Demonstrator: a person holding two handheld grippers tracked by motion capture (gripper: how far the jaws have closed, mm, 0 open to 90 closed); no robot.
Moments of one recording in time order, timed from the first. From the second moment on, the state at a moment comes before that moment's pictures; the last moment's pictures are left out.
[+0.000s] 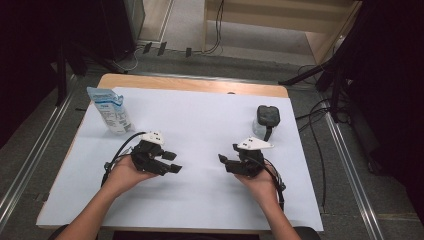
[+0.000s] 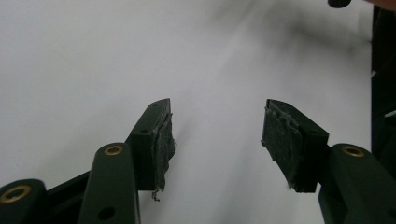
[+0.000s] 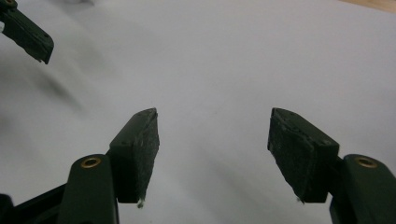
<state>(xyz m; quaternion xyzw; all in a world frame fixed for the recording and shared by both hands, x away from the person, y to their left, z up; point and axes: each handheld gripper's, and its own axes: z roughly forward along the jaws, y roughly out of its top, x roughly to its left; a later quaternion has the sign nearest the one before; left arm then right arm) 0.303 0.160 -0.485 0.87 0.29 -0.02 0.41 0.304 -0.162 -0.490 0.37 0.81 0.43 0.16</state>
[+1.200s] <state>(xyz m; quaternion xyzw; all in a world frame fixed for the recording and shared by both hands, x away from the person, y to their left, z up) 0.308 0.158 -0.489 0.86 0.27 0.00 0.42 0.309 -0.181 -0.497 0.42 0.80 0.41 0.14</state>
